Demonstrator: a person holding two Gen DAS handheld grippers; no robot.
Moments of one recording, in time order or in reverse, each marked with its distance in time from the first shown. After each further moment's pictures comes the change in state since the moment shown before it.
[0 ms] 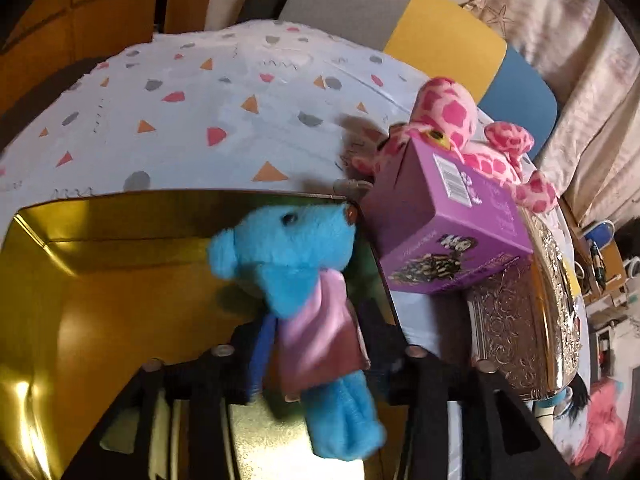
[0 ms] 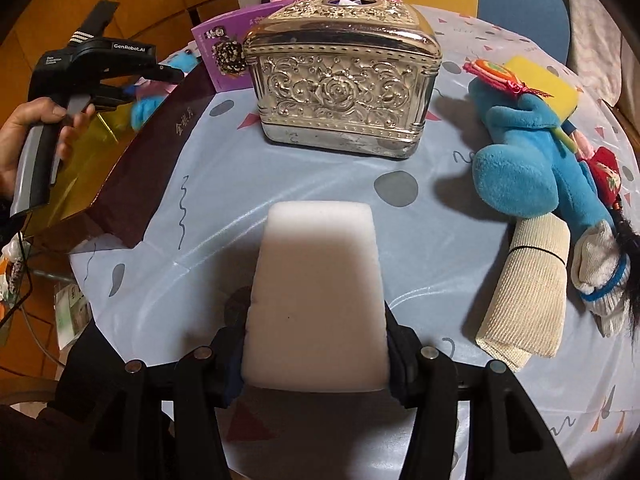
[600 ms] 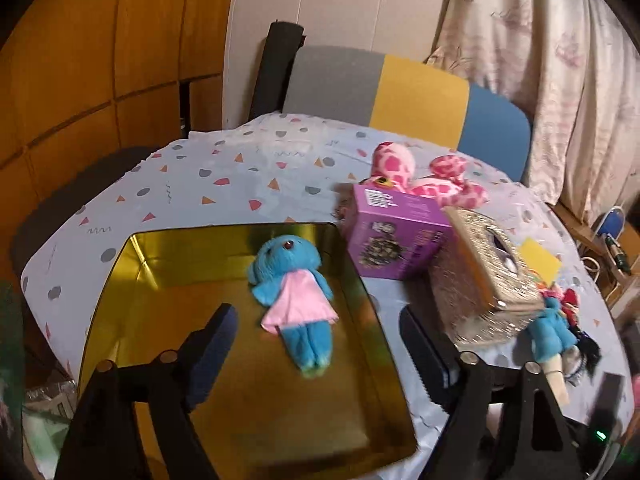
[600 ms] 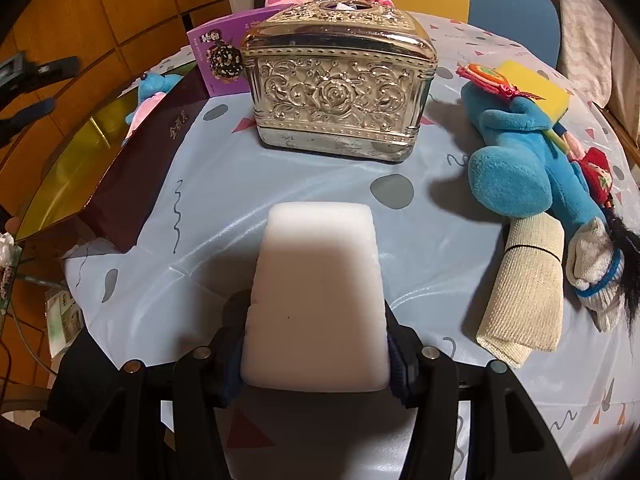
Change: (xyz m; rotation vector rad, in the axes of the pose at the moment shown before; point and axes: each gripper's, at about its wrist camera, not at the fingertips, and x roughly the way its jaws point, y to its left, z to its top) left arm -0.129 -0.032 -0.095 0.123 -0.314 0.106; right arm 0.007 0.008 0.002 0.009 -0.028 -0.047
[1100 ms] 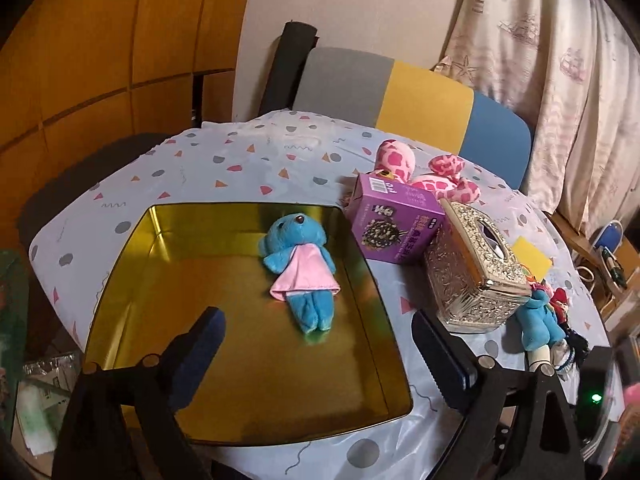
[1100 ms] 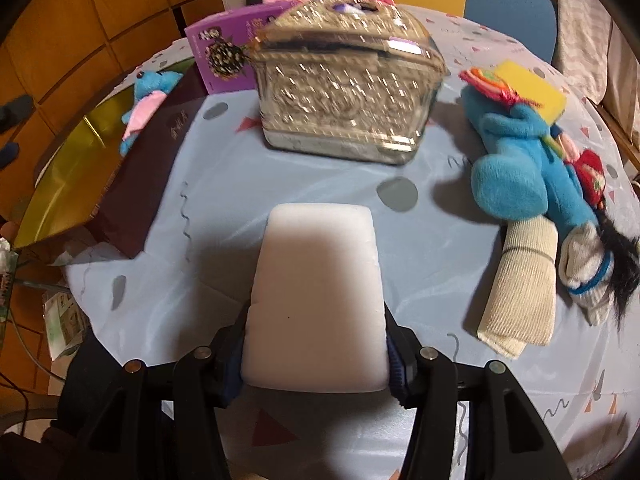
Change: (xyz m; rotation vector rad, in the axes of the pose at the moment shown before) left arm -0.026 0.011 -0.025 -0.056 0.005 0.009; right arm -0.003 0.017 0.021 0.010 0.039 -0.022
